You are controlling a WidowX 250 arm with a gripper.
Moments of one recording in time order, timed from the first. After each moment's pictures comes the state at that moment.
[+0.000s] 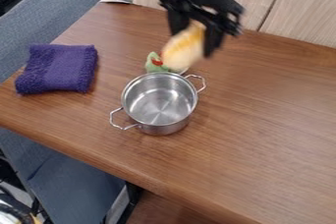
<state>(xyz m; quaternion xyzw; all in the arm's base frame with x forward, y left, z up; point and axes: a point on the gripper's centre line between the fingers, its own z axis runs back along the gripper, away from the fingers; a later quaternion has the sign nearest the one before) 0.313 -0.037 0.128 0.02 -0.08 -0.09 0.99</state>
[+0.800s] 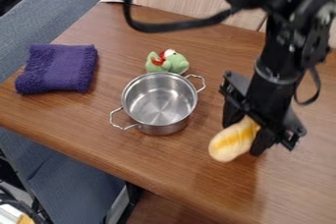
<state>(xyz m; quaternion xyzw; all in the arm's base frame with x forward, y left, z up) 0.276 -0.119 0.050 0.05 -0.03 -0.20 0.98</state>
